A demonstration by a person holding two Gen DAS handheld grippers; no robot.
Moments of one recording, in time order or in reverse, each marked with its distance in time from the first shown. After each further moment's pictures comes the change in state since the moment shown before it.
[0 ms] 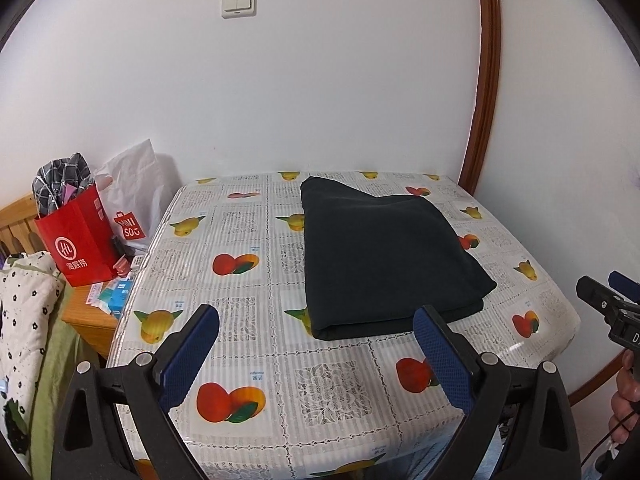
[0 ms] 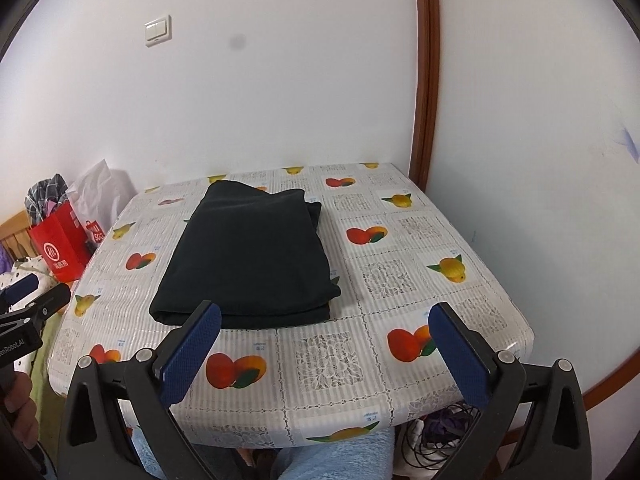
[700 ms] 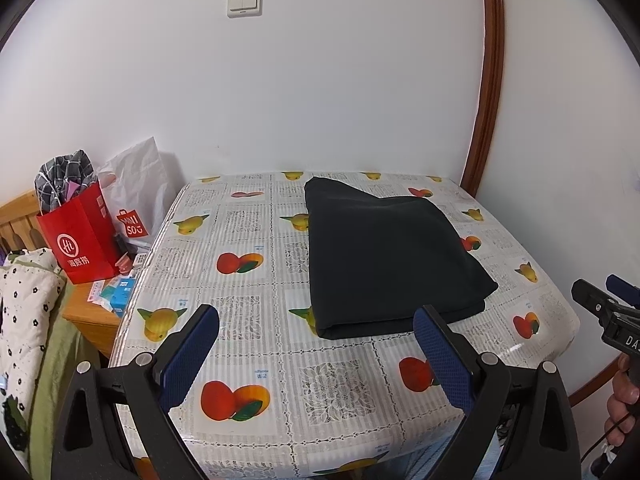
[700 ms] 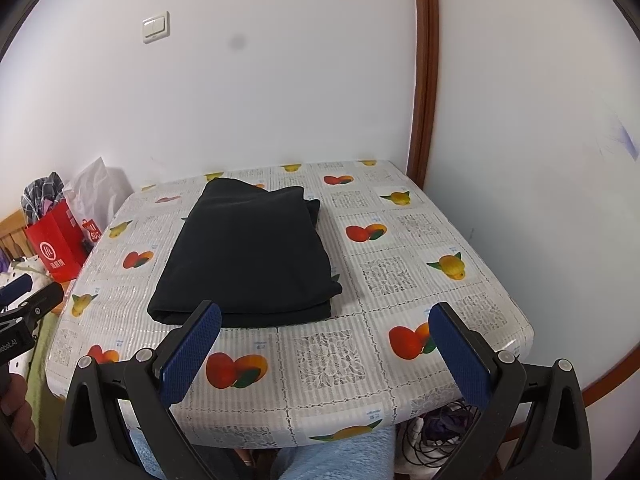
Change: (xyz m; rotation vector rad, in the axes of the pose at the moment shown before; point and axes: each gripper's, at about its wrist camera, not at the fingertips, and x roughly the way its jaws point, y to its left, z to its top) left arm -0.003 0.005 -0.001 -0.012 0.000 0.003; right arm 0.002 0.006 -0.001 -0.003 0.006 -0.010
